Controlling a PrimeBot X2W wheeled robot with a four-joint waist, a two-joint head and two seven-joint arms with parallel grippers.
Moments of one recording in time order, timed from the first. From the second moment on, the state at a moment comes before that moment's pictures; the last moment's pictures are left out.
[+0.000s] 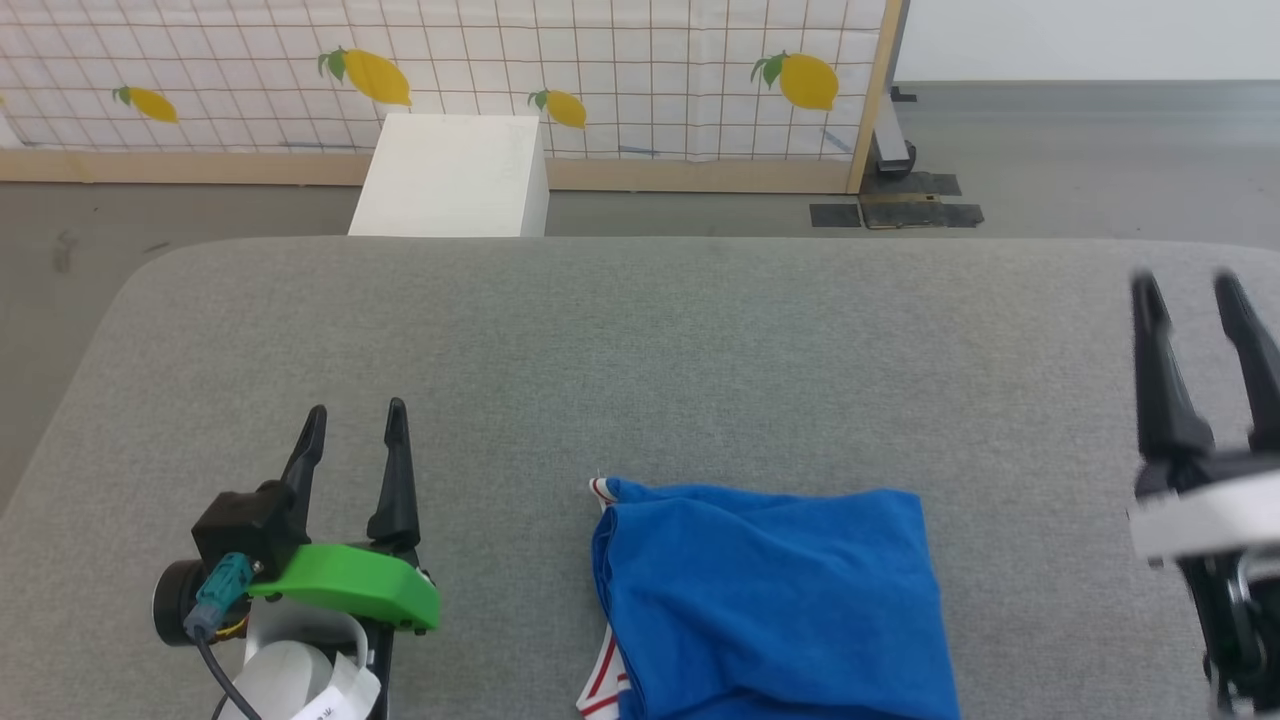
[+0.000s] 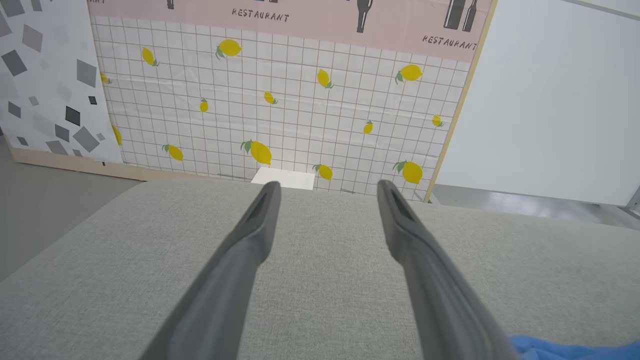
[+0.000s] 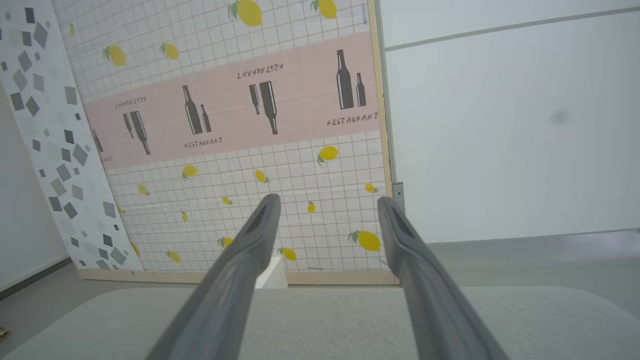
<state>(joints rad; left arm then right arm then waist) -0.12 0.19 -0.15 0.15 -0.36 0.05 -0.25 -0.13 -0.19 -0.11 -0.14 0.40 0.13 -0.02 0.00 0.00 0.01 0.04</state>
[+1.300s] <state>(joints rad) -0.11 0.18 -0.17 0.17 -0.36 0.05 -0.25 -0.12 -0.24 0.16 0.26 0.38 0.13 0.70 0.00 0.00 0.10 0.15</state>
